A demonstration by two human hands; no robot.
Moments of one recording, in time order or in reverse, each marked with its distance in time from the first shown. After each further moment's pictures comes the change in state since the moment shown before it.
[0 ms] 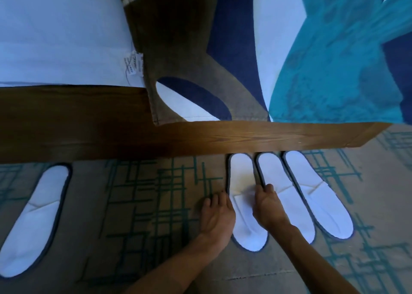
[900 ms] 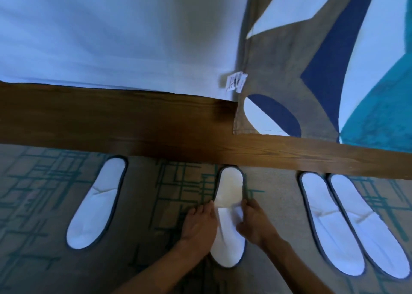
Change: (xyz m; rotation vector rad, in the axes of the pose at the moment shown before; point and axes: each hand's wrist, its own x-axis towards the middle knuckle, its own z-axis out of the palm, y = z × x) left_hand -0.052 -0.137 0.021 0.012 -0.023 -0.120; right_hand -0.017 -0.126 0.022 0.133 -0.176 -0.354
